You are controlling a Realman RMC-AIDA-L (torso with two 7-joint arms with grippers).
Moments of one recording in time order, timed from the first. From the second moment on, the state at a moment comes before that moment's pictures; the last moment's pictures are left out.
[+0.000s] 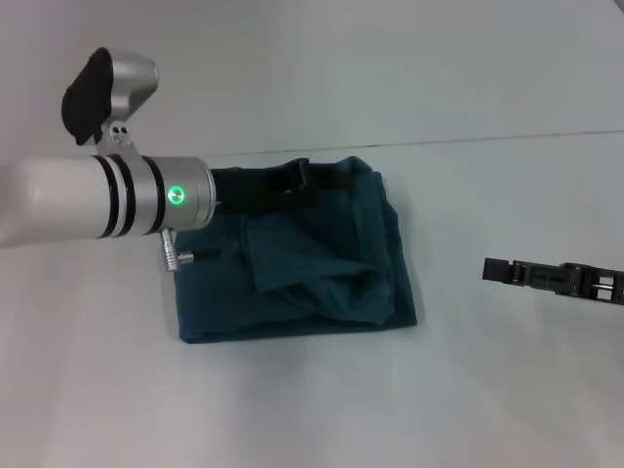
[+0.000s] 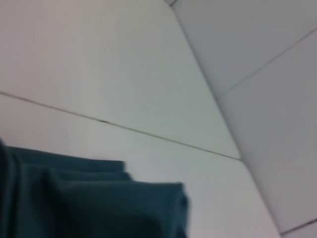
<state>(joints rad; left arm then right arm) -0.84 -2.16 1.00 0.66 1.98 1.00 -2.52 0.45 1.96 -0.63 -0.58 -1.93 -1.53 1.97</state>
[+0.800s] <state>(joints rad) -0.68 -2.07 0.97 0.66 1.99 1.19 -2.69 0.45 1.95 -0.63 -0.58 -1.93 -1.53 1.98</state>
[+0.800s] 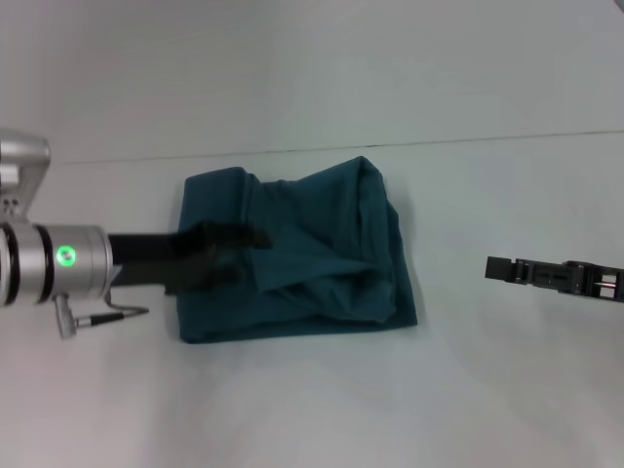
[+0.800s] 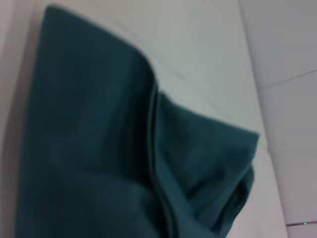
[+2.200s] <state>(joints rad) -0.74 -2.14 0.88 0.53 1.91 1.05 -2.52 0.44 1.96 -0.63 -0.58 -1.93 -1.53 1.97</state>
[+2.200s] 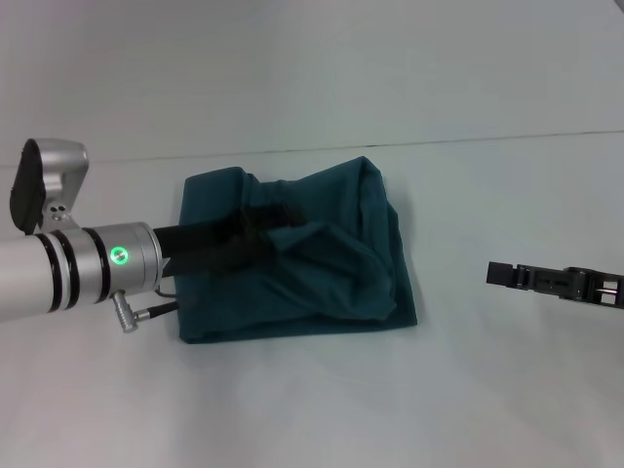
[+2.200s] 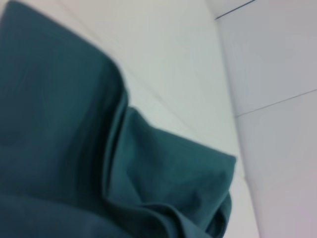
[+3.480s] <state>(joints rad) -0.75 -2.13 0.89 0.46 1.94 1.01 -2.57 0.44 1.96 -0.62 -0.58 -1.93 -1.53 1.97</state>
